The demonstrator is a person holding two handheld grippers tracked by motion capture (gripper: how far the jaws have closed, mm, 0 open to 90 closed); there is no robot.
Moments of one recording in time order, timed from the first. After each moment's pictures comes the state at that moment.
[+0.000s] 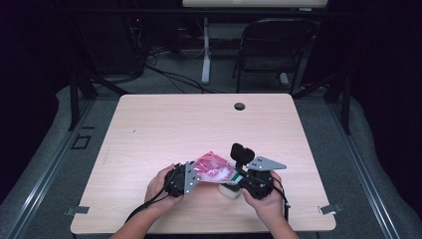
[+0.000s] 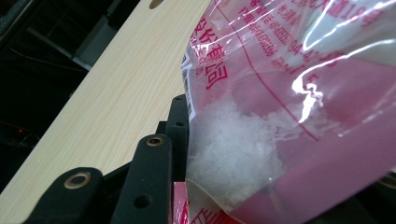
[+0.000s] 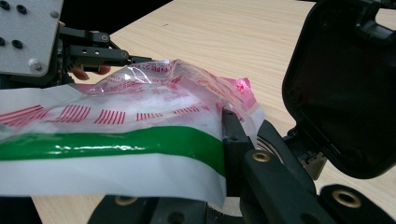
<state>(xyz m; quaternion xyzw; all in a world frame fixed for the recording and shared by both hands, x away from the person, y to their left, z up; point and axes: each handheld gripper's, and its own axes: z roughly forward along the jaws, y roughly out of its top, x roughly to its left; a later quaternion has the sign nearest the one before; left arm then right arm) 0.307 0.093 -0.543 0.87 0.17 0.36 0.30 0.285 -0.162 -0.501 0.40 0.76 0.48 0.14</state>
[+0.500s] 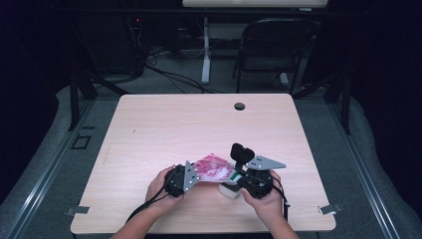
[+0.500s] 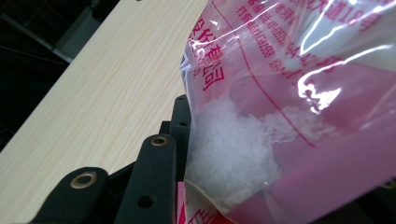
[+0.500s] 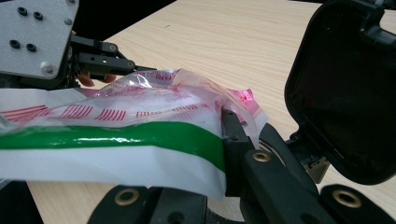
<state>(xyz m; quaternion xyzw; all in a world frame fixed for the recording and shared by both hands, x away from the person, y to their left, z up) 0.311 0.094 -0.546 0.87 0.18 0.33 0.31 0.286 -0.161 -0.500 0.40 0.76 0.49 0.14</state>
